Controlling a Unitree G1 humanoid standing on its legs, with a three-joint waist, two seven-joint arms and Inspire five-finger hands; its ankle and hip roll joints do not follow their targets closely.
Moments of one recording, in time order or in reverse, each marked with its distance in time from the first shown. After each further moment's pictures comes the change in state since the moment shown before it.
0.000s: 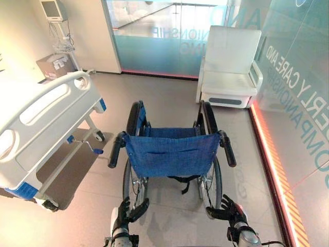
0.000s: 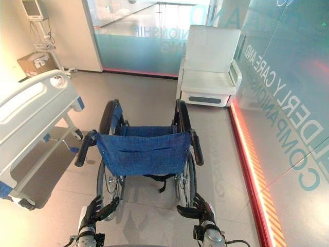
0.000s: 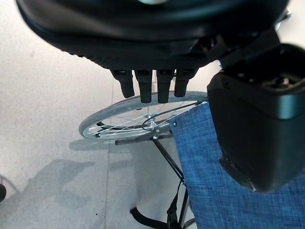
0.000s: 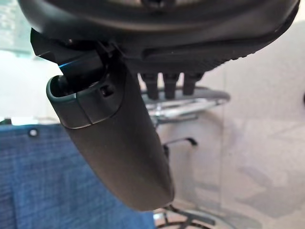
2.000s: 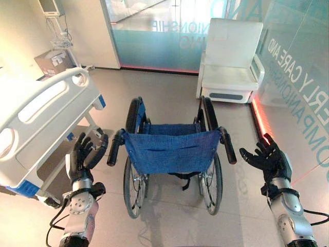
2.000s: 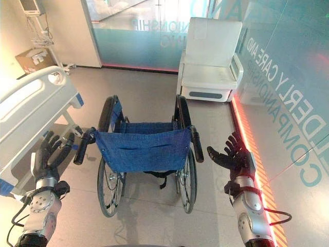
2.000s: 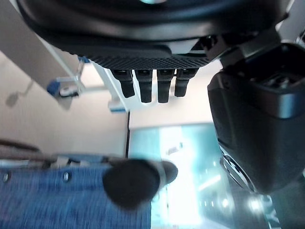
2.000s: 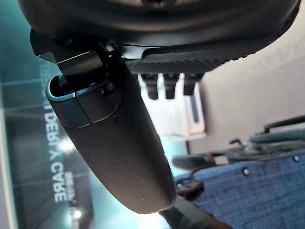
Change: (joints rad) left arm -0.003 0.230 0.409 -0.729 -0.202 0.082 -0.161; right arm 0.047 -0.220 -0.364 -0.770 0.118 0.087 -0.004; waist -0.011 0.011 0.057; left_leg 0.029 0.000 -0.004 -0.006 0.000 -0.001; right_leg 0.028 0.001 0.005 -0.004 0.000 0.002
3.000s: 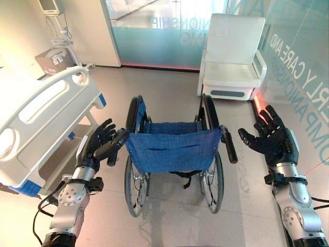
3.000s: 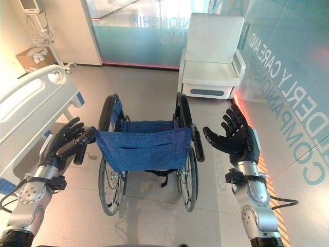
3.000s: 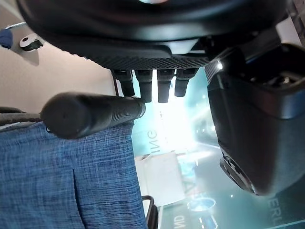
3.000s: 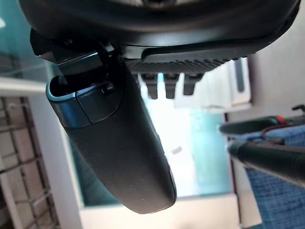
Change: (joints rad) left arm 0.009 0.161 0.001 -0.171 0.068 0.114 -0.303; right arm -0.002 -0.060 -0.003 -0.267 0.040 -0.006 0.020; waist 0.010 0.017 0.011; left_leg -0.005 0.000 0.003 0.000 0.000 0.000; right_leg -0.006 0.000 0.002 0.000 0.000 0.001
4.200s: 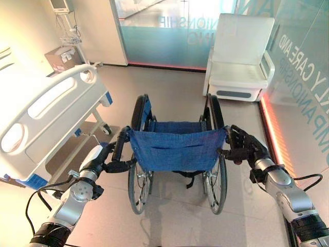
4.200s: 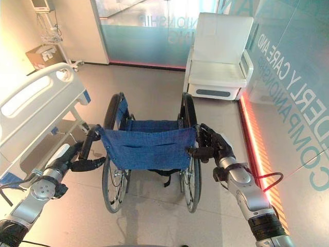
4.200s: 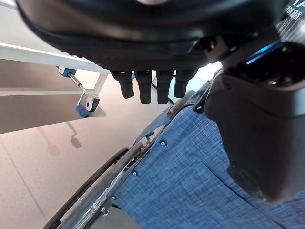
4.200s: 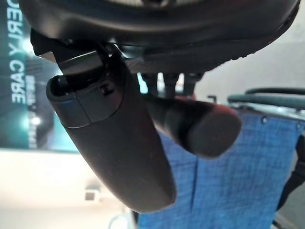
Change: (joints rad) left arm -0.082 0.154 -0.276 0.080 0.433 0.260 0.120; right arm -0.232 -0.133 0.228 0.155 -0.171 0.388 0.041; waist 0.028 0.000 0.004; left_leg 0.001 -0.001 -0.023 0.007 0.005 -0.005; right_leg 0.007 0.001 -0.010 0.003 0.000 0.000
